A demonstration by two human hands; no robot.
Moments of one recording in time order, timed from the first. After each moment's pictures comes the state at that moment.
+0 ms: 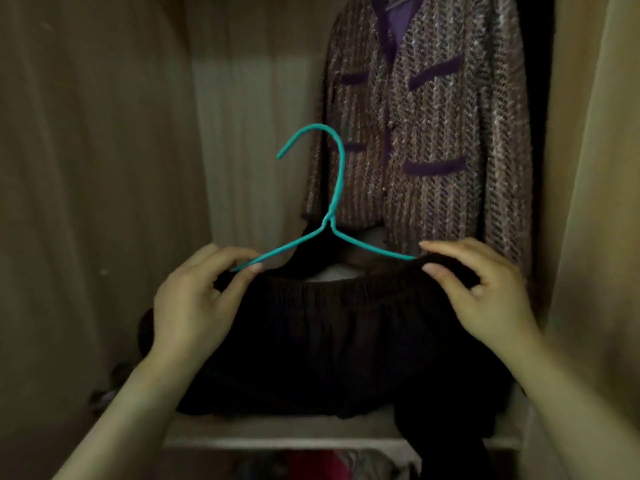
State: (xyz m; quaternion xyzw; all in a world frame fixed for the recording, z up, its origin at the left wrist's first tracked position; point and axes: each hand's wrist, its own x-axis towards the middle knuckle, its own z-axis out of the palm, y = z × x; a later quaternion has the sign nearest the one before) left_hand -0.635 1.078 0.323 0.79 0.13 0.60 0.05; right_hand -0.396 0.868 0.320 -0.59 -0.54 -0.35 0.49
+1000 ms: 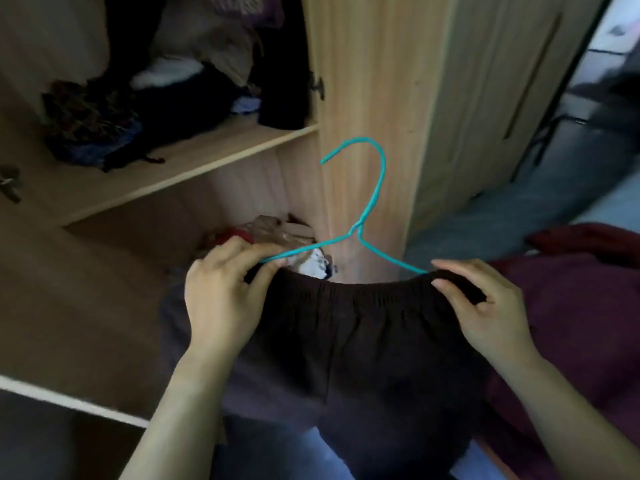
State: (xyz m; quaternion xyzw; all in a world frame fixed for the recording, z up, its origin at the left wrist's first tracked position) left_hand -0.910 0.782 0.114 0.91 -0.03 0.38 0.20; right_hand -0.857 0.488 0.056 -0.82 -0.20 -0.24 0.48
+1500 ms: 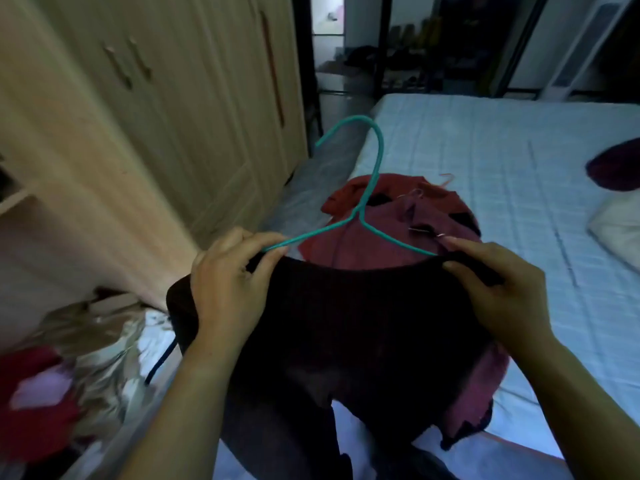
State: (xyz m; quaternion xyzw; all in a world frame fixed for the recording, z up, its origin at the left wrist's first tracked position) left_hand -0.785 0.484 0.095 0.84 -0.29 0.22 0.39; right_hand -0.936 0.220 0.072 -0.86 0.10 -0.38 0.33
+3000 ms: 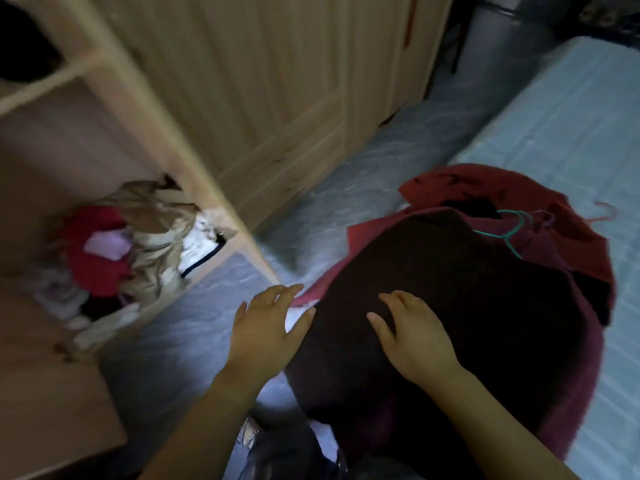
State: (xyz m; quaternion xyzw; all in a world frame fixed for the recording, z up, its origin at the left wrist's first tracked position) left_hand -0.726 0.448 -0.060 0.97 -0.01 -0.08 0.21; right_hand -0.727 0.215 -0.070 -0.97 -0.06 0.06 0.22
